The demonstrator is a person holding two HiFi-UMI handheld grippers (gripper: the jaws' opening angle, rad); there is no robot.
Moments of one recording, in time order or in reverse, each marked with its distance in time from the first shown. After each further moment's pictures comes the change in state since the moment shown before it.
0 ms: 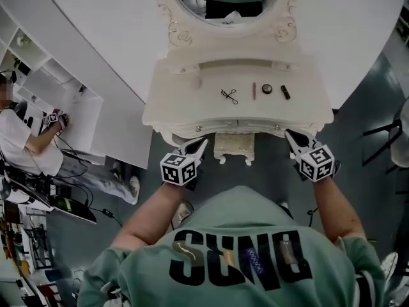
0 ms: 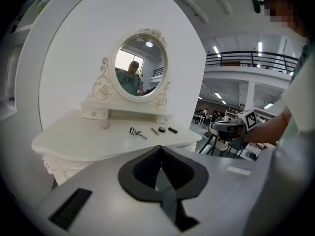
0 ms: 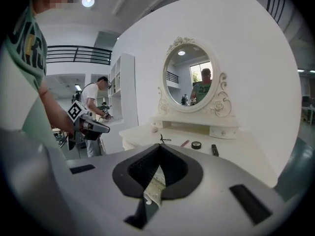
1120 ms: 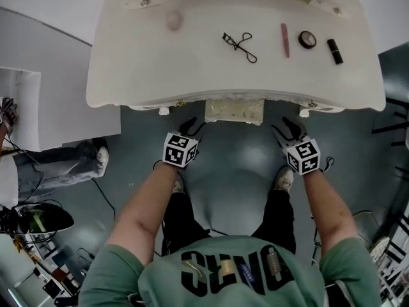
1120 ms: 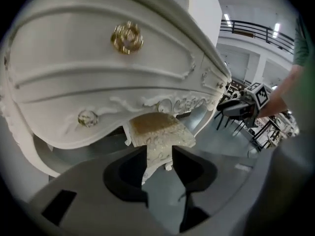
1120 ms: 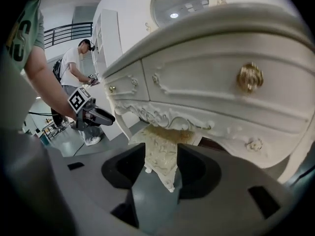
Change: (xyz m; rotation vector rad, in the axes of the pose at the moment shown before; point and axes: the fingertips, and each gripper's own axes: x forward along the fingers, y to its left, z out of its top) left arm 0.163 0.185 -0.284 0.022 0.384 0.000; right arm 0.192 -0.012 -0.307 0.091 0.362 -0.019
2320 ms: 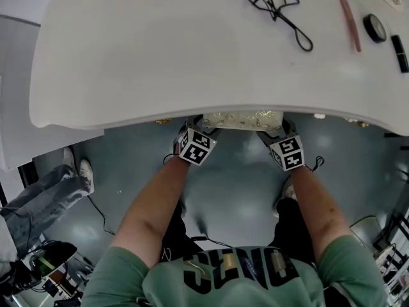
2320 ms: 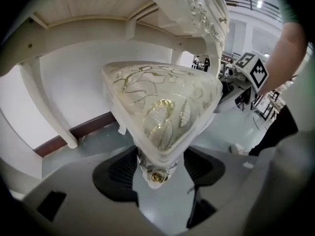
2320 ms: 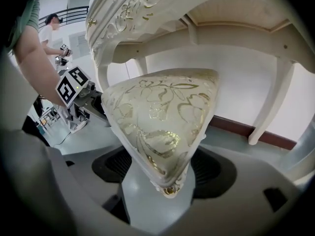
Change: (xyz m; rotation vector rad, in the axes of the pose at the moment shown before) left arm 0.179 0.042 -0.127 0.236 0.151 -0.032; right arm 0.190 -0.008 -0.149 -0.035 0.144 -0.011
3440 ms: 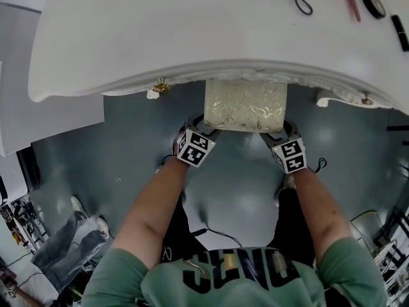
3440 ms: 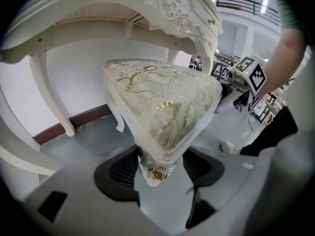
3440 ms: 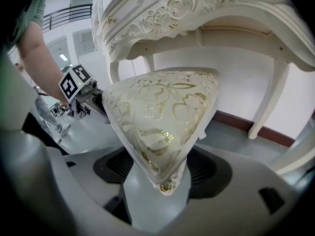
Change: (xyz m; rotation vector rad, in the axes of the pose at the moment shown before) left arm -0.028 -0.044 -0.043 -0.044 0.016 -0.023; right arm -0.032 0.037 -0.041 -0.027 0.018 0.017
